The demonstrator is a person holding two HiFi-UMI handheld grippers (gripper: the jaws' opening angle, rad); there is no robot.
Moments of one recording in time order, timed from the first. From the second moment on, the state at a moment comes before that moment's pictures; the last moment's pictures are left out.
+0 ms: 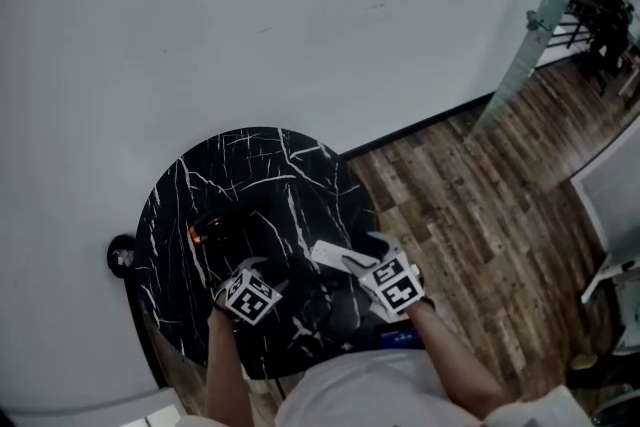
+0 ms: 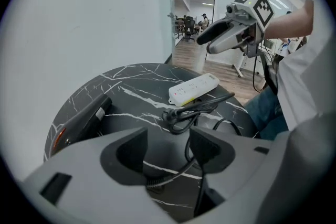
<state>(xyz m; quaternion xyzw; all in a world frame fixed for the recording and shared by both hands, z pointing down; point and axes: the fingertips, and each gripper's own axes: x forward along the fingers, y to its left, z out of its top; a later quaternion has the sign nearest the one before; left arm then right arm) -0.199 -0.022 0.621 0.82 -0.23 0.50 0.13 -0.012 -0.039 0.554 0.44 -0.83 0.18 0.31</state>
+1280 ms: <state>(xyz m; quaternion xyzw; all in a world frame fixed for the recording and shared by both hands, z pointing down) -0.139 0.056 0.400 0.81 -0.57 0.09 0.10 0.010 0.058 0.400 0.46 -0.88 0.07 0.12</state>
